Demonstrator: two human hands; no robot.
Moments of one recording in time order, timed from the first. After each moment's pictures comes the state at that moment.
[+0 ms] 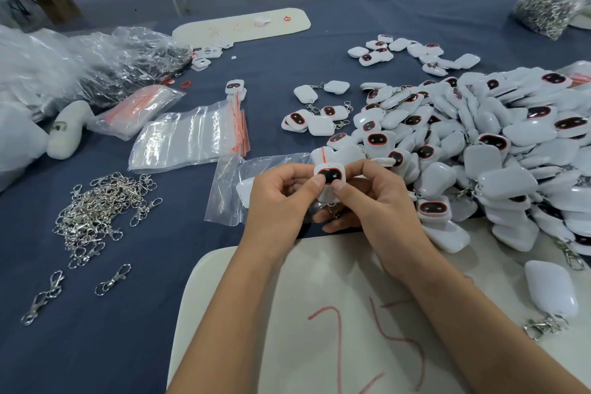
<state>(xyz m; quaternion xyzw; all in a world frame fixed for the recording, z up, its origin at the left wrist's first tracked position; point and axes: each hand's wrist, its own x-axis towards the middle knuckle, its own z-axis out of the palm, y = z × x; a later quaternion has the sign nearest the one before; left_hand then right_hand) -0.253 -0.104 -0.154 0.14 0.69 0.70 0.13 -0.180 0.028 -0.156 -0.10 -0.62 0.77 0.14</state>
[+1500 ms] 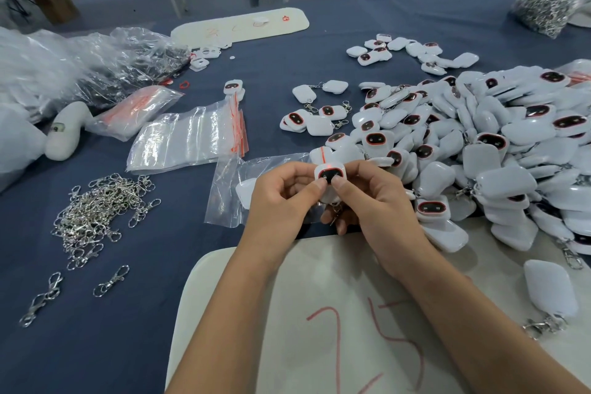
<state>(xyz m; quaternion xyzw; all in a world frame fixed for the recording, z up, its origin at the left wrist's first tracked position) -0.251 -0.104 -0.154 0.17 0.66 0.71 0.17 -0.184 0.031 -0.161 -0.09 -0.65 0.73 0.17</state>
